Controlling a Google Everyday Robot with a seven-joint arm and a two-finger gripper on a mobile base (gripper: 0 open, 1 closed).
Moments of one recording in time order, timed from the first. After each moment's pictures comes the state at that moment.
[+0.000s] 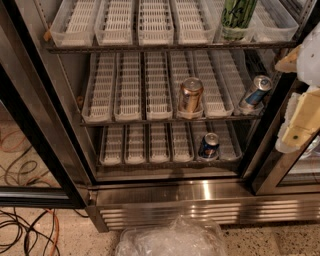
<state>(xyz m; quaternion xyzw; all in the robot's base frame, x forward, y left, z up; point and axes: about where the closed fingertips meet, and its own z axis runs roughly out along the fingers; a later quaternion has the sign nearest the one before) 0.438 -0.217 0.976 -0.60 0.78 -0.03 0.16</state>
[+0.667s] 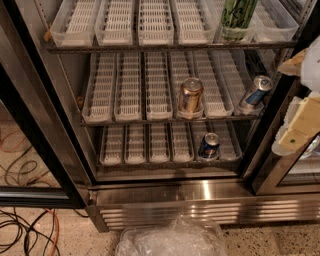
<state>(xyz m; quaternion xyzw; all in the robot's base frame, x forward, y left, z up) 0.437 -0.214 0.974 -0.59 0.79 -0.02 0.20</state>
